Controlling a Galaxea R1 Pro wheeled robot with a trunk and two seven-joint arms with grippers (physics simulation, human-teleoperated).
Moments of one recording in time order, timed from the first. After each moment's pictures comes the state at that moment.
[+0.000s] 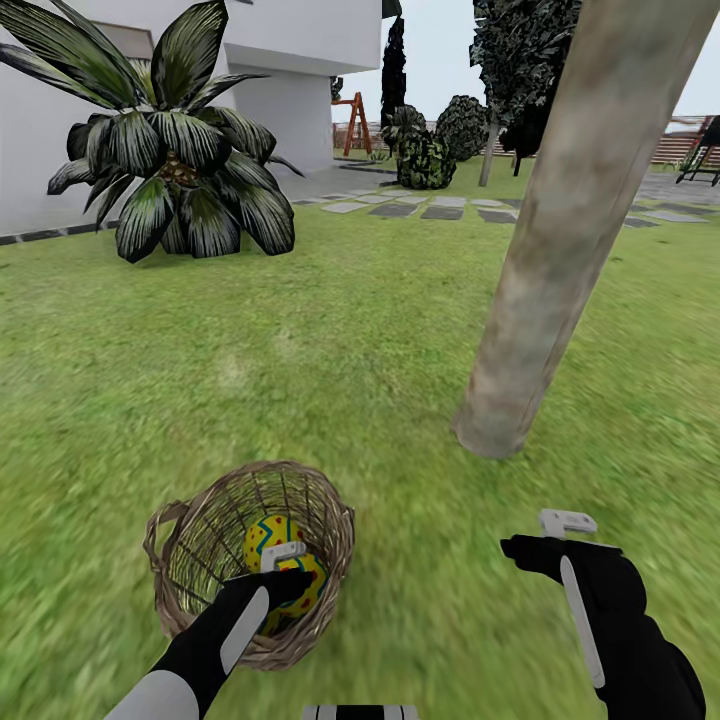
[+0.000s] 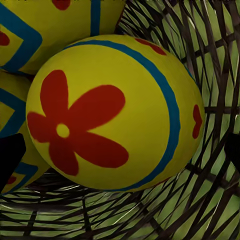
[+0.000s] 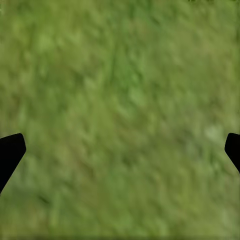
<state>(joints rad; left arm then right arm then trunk) -0.53 -0.06 -0.20 -0.67 0.44 0.43 0.16 -0.32 0.00 -0.19 -1.56 0.09 1.04 0.05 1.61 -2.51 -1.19</state>
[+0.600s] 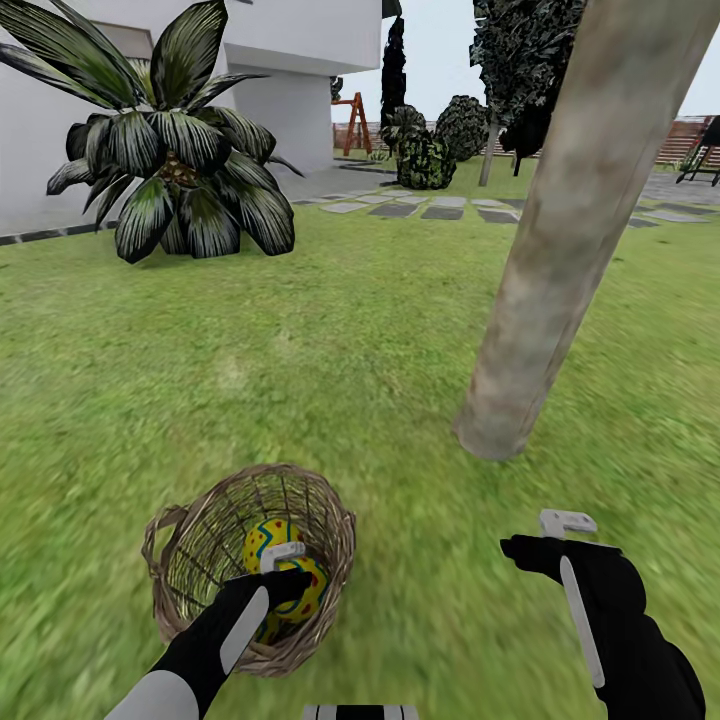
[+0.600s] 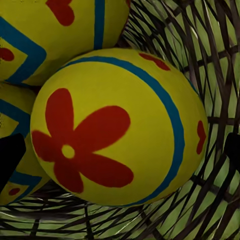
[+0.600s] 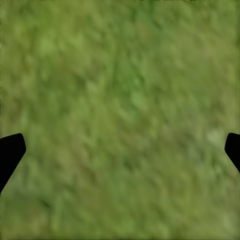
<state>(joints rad) -0.53 -0.06 -0.20 -0.67 0.44 0.43 0.17 -0.32 0.00 -0.19 -1.56 0.09 1.04 0.05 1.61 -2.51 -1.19</state>
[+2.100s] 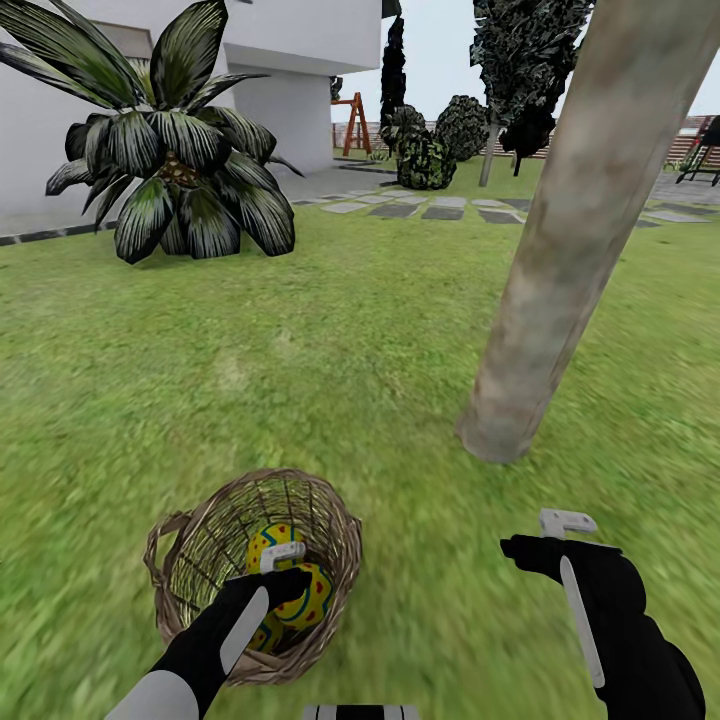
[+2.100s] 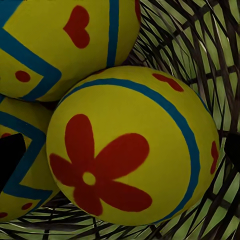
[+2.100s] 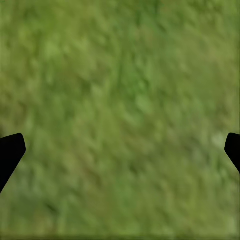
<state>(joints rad) -0.53 -0.06 -0.20 -0.67 0.44 0.43 0.17 -0.32 0.00 -0.19 -1.56 0.09 1.04 0.05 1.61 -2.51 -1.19</state>
